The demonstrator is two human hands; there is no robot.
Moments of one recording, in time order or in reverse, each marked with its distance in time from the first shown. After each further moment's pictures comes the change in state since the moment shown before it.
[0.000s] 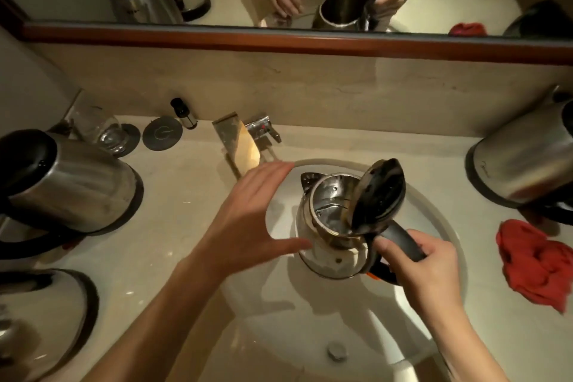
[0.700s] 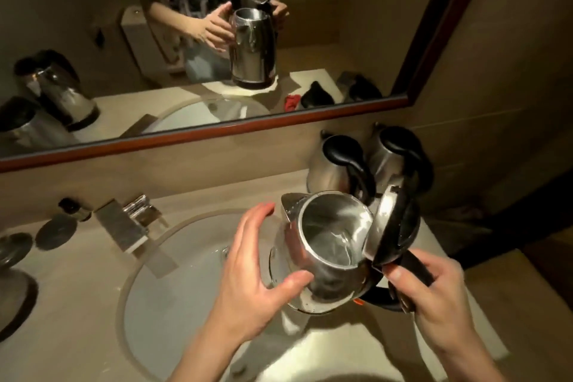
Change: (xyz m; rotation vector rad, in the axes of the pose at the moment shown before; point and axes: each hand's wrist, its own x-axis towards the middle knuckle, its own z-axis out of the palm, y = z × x) left_hand 0.013 0.258 0.026 -0.470 0.056 0.051; right_hand -0.106 -0.088 -0.226 0.274 0.173 -0.240
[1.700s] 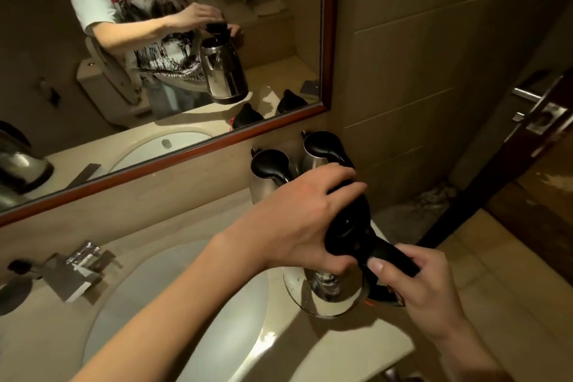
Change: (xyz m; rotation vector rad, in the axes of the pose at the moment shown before) left_hand 0.100 0.166 0.108 0.669 -0.551 0.831; right_hand -0.010 0.012 -0.137 -0.023 0.144 0.042
